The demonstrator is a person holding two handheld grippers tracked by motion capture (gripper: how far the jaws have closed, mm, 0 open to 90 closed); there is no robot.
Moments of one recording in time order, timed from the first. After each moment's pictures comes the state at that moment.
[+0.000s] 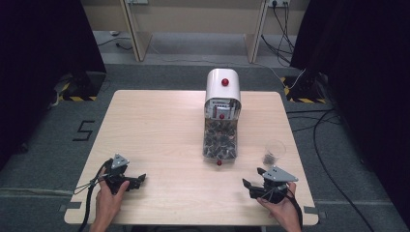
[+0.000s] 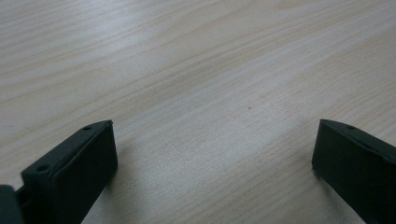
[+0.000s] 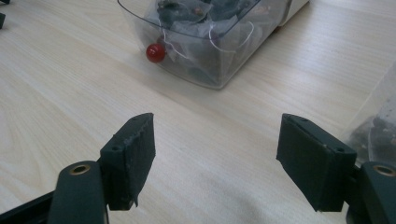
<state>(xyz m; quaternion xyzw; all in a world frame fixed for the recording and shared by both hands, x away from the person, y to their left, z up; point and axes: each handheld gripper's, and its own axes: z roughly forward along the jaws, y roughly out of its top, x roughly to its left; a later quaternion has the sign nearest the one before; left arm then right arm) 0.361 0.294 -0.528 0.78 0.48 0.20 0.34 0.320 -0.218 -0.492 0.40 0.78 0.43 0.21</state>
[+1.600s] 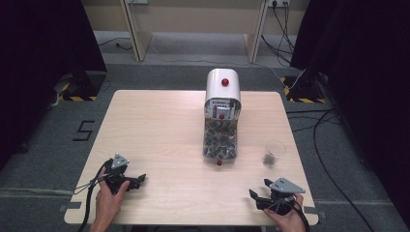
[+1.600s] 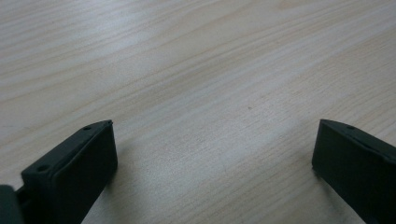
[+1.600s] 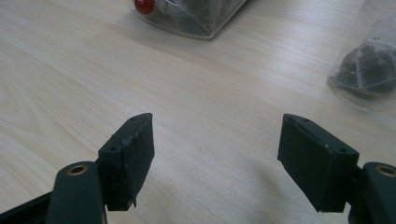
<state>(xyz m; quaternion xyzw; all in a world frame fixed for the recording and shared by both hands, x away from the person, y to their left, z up) 0.361 0.294 -0.528 0.78 0.48 0.20 0.34 0.295 -0.239 -0.513 0.43 0.78 0.41 0.20</state>
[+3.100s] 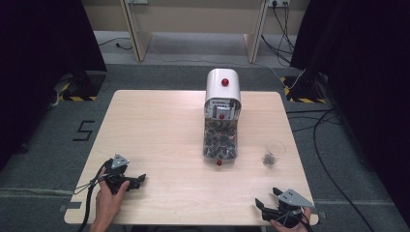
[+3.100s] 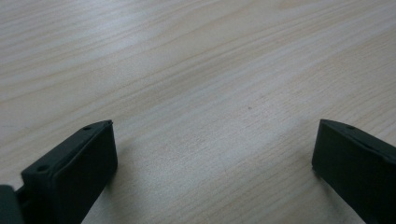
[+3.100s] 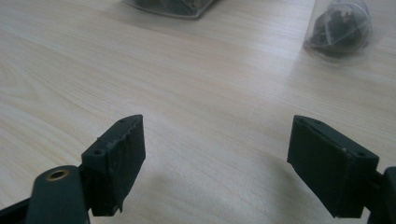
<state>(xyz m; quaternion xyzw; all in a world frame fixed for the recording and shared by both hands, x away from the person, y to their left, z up) 0.361 0.294 -0.528 0.78 0.48 0.20 0.34 0.266 -0.256 -0.526 0.45 0.76 0.42 0.22</state>
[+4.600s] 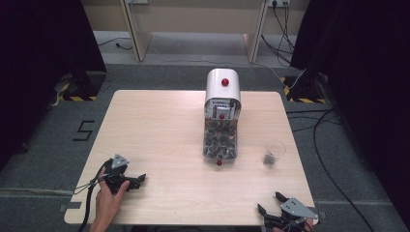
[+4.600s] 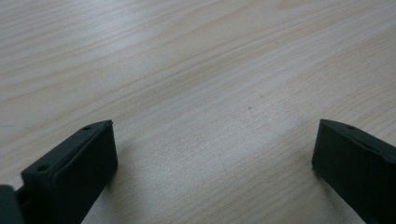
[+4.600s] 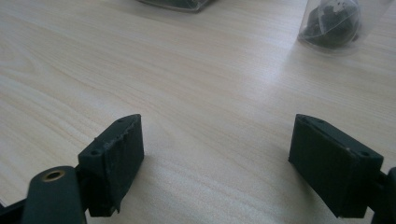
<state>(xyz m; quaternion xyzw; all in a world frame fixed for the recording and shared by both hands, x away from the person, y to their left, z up) 0.361 0.294 -0.529 0.78 0.48 0.20 0.35 0.250 -0.265 -0.543 0.42 0.76 0.43 0.25</state>
